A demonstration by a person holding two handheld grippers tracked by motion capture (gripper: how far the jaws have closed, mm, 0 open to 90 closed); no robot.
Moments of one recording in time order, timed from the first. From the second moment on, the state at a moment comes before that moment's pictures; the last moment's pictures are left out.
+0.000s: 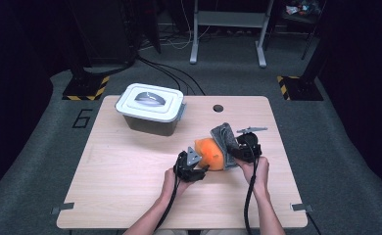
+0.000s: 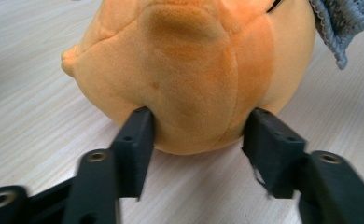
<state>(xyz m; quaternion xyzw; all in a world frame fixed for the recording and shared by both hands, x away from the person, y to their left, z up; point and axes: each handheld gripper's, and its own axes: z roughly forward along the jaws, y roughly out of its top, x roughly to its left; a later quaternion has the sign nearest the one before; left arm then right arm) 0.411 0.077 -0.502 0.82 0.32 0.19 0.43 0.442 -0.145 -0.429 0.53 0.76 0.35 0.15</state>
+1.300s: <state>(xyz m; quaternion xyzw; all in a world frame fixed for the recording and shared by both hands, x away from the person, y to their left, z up) 0.411 0.084 -0.483 0.81 0.36 0.16 0.45 0.423 -0.100 -0.420 0.48 0.79 0.35 0.16</state>
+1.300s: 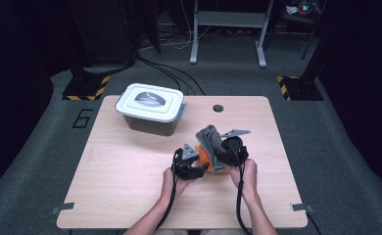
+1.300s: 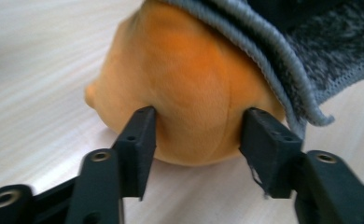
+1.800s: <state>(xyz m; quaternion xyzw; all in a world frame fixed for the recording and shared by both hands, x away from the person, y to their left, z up) 0.414 0.084 -0.489 0.81 0.34 0.15 0.46 0.422 -0.104 -0.420 0.47 0.79 0.34 0.18</state>
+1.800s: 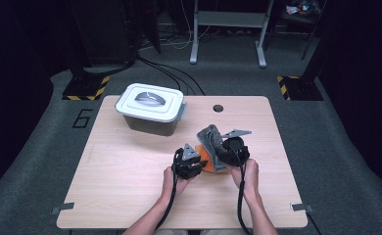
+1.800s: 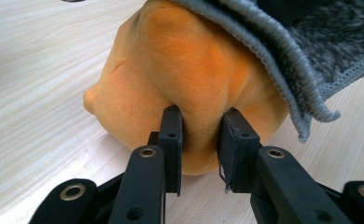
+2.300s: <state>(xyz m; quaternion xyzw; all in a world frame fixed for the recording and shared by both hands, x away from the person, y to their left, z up) 0.412 0.084 -0.489 0.81 0.34 0.15 0.46 0.420 -0.143 -0.428 0.52 0.77 0.33 0.18</state>
